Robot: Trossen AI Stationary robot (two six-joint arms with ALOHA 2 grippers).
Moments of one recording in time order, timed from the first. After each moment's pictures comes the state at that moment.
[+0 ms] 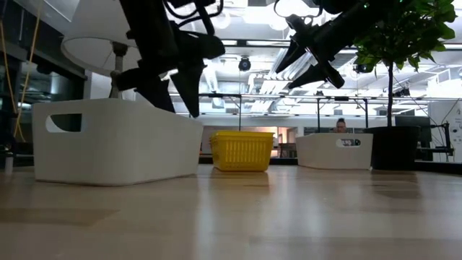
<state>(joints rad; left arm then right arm) -0.03 1.69 1.17 -0.74 -0.39 -1.10 -0.28 1.20 0.84 -0.20 0.14 0.81</state>
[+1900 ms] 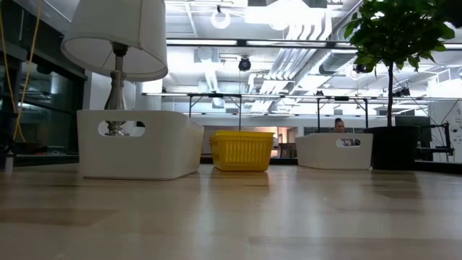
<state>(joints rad) 0.13 0.98 1.17 -0.40 -0.10 -0.35 0.72 1.33 0.97 -1.05 -0.15 1.13</state>
